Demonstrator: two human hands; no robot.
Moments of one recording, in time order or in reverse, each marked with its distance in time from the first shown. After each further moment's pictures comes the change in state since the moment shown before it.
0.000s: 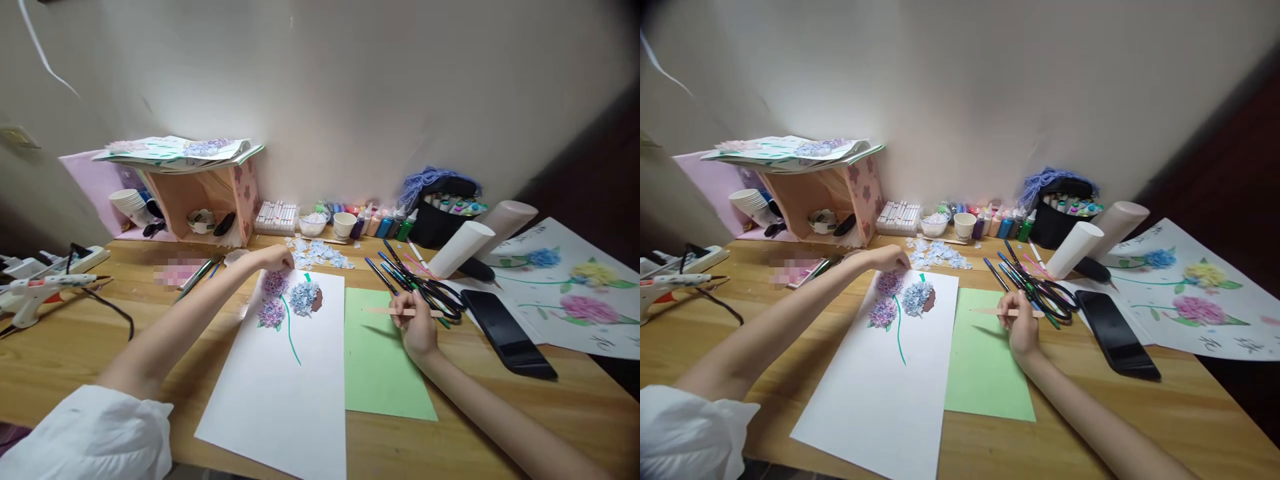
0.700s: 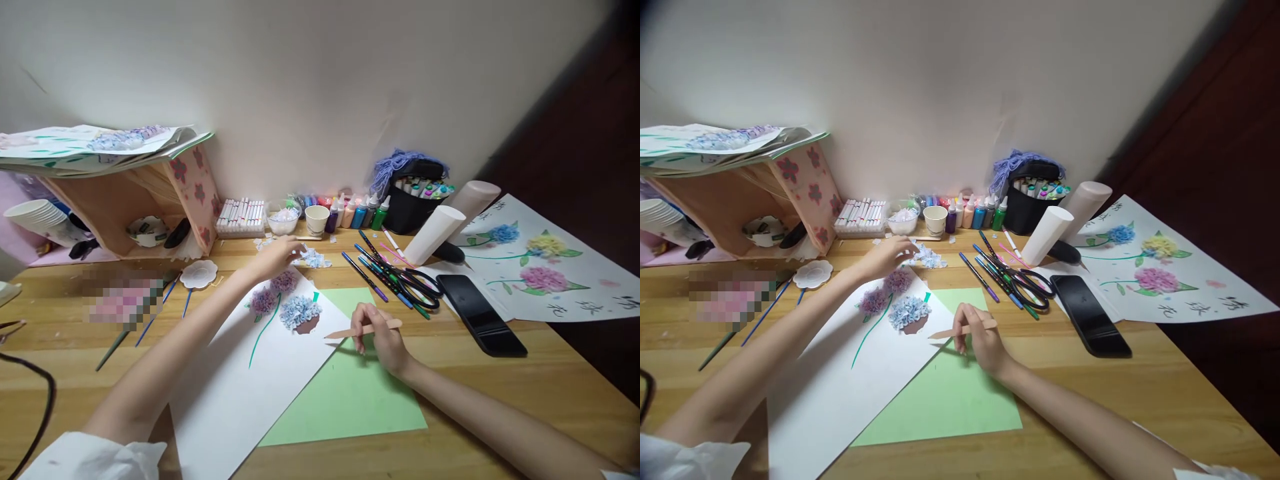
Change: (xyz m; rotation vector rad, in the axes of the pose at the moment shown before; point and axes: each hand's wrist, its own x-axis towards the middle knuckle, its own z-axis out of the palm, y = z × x) left_hand 0.057 0.037 0.029 0.156 0.201 0.198; right_hand -0.015 -0.001 0.016 -0.147 -0.300 0.161
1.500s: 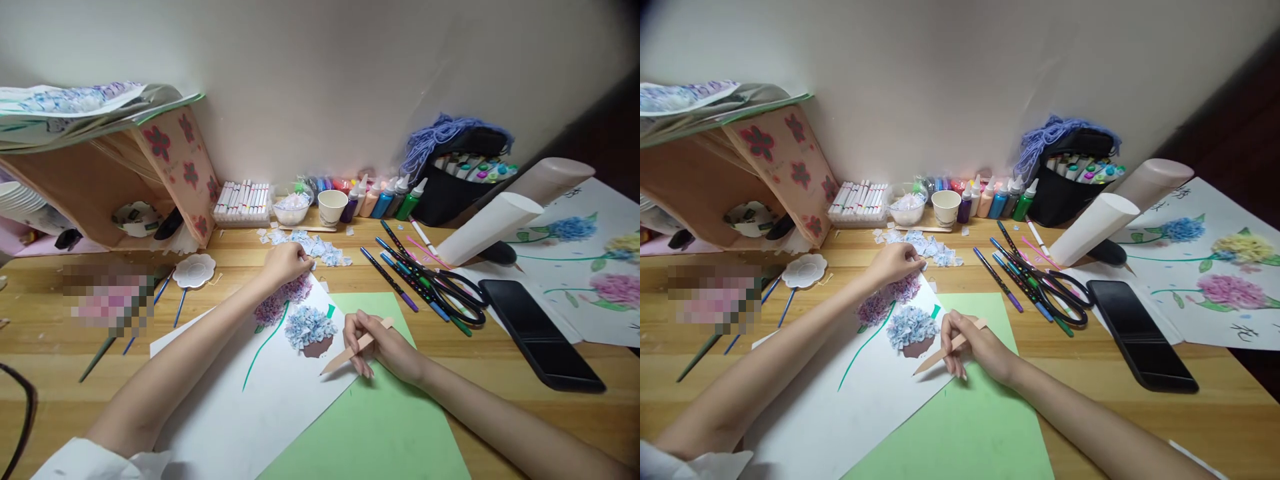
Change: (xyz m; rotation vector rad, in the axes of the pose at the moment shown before) left_hand 0.007 0.002 0.031 -0.119 0.006 -0.545; right_hand 0.029 0.004 0.006 0.273 -0.421 0.396
